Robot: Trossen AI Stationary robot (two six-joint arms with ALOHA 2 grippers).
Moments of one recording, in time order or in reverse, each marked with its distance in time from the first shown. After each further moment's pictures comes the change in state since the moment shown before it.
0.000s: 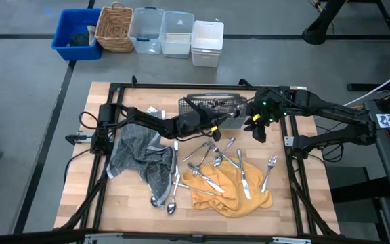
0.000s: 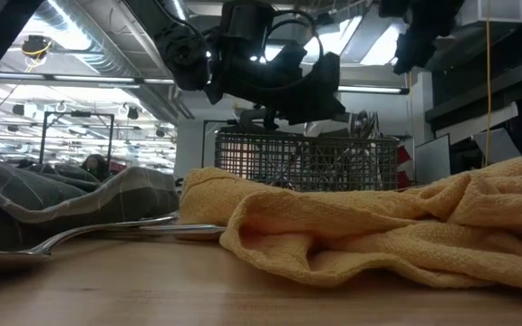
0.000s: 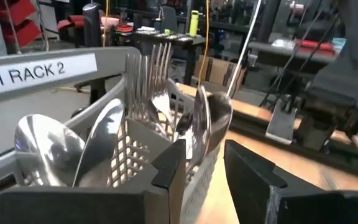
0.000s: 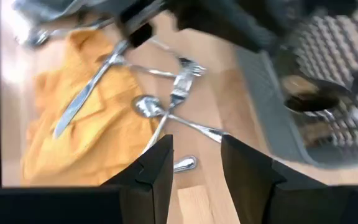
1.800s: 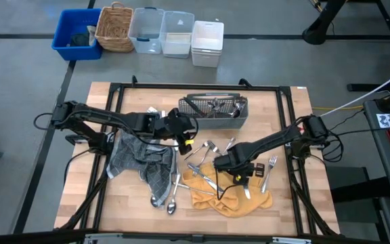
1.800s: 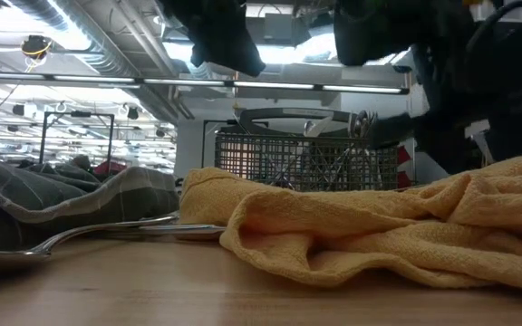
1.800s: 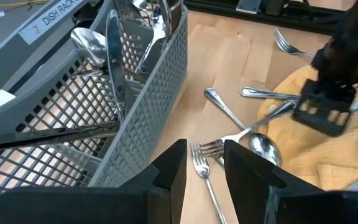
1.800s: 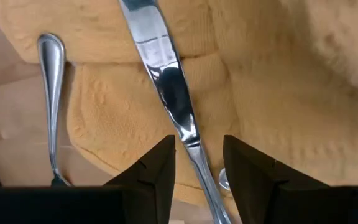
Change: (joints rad) left arm -0.161 -0.526 -0.001 -1.078 0.000 -0.064; right arm 0.532 0.692 0.000 -0.025 0.019 -1.108
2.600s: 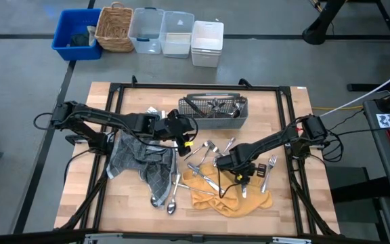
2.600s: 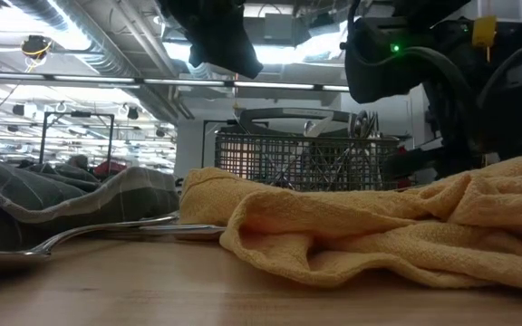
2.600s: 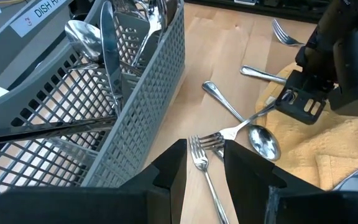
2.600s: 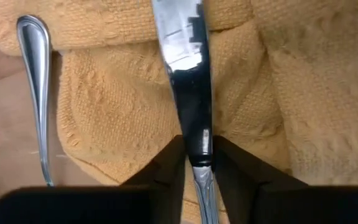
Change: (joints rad) left arm -0.008 0.001 0.000 -0.024 0.000 0.000; right arm -0.001 0.022 -0.125 0.105 -0.015 0.030
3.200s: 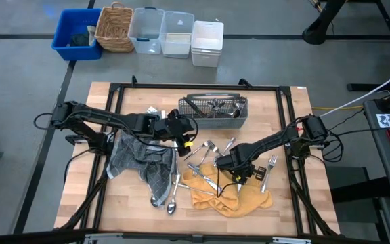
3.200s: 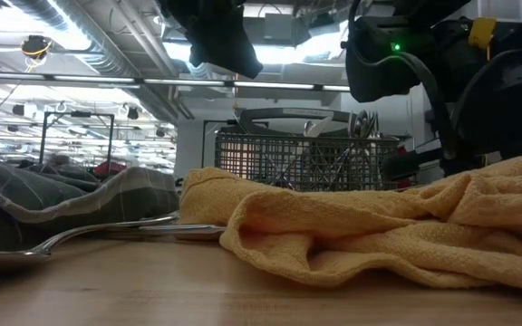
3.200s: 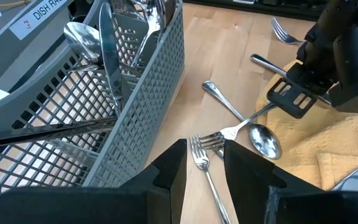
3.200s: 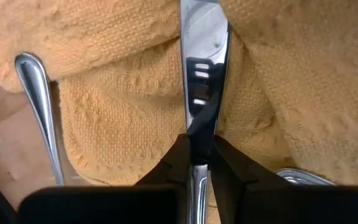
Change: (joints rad) left arm 0.000 0.001 0.000 0.000 0.000 0.015; right arm 0.000 -0.008 -0.002 -0.001 -0.009 0.189
